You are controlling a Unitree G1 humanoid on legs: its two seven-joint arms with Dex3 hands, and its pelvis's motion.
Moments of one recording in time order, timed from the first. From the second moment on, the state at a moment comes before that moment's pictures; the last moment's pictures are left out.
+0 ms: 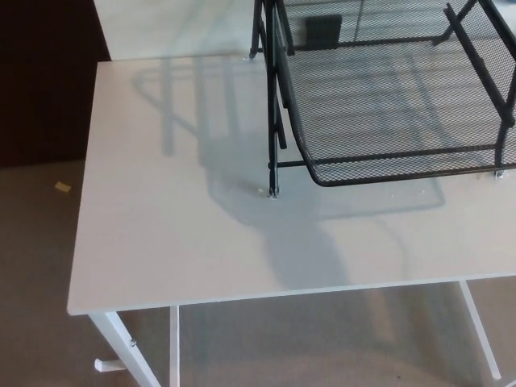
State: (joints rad) left_arm 0.30 0.89 0.21 1.22 -0.01 -0.16 -0.30; right_arm -0.71 -0.73 0.07 -0.12 -0.39 0.25 0.30
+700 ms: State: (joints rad) left_arm 0.30 0.89 0.19 1.20 0.00 -0.16 -0.30; right_arm -0.86 -0.61 0.55 0.33 -0.56 0.25 0.44
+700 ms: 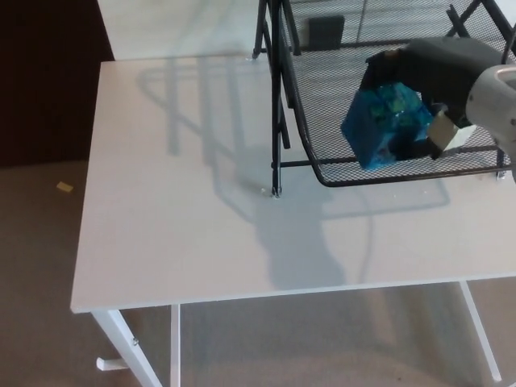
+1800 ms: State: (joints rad) left_arm 0.29 0.88 0.19 1.22 0.00 -0.16 -0.30; right_arm -0.78 -0.77 0.24 -0.04 -0.60 0.22 0.47
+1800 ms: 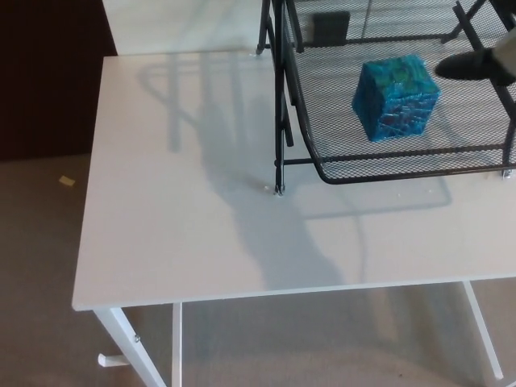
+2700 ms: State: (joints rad) left_arm 0.26 0.88 0.19 1.22 0.00 -0.16 -0.30; right_arm 0.03 -0.62 -0.50 -0.11 -0.47 0.10 0.43
